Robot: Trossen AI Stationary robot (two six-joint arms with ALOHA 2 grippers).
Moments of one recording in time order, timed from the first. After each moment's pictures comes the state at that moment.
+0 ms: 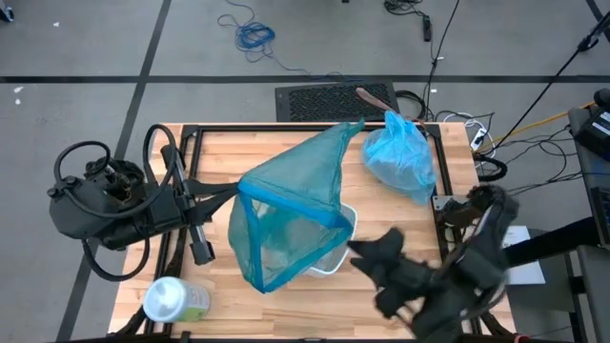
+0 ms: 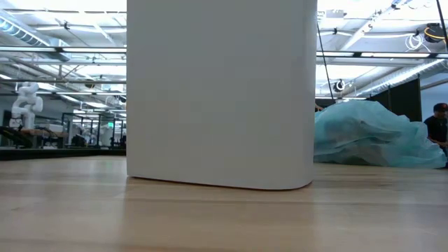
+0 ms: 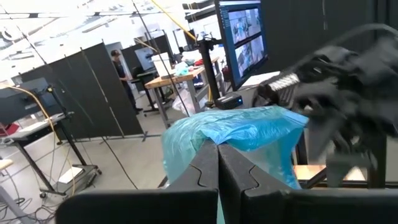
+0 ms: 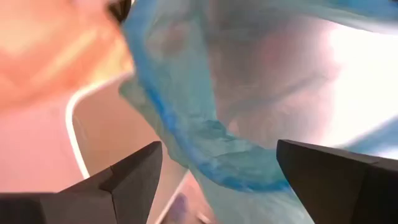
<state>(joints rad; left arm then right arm) -0.80 1.60 2.35 -0.69 -1.16 0.32 0.84 1.82 2.23 -1.26 1.12 -0.45</state>
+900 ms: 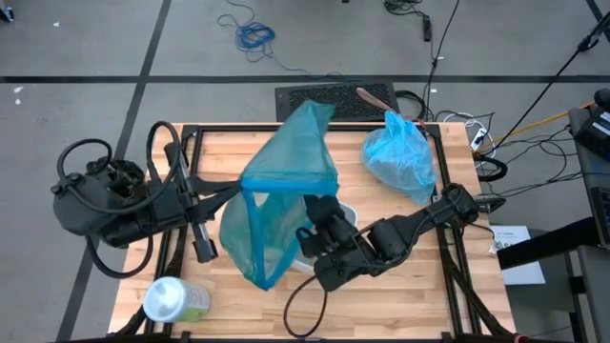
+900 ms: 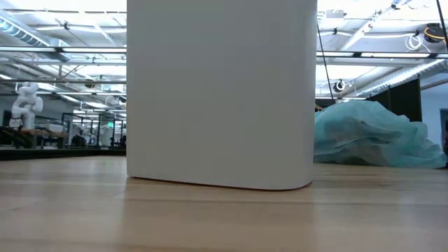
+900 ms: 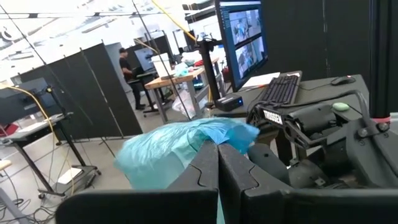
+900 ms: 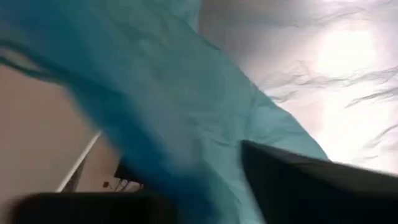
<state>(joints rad) -0.78 1.60 2.35 -0.68 -1.13 0.32 0.49 2.00 2.23 -1.00 1.33 -0.91</state>
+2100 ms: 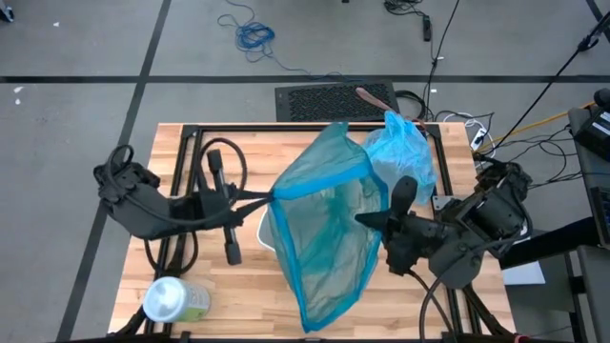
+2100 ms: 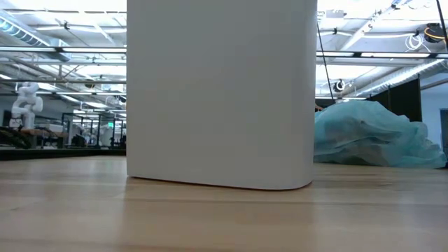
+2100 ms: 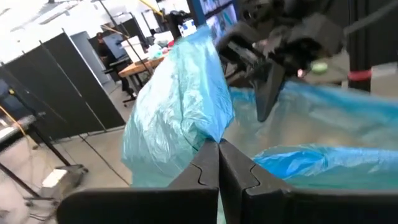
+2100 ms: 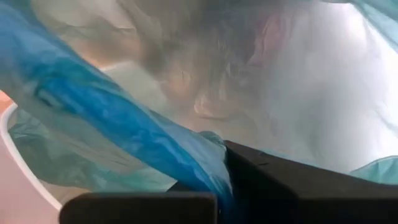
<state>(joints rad) -0.64 1.65 2.35 -0.86 -0.89 0.24 0.72 1.67 2.23 -1.21 0.98 -0.40</state>
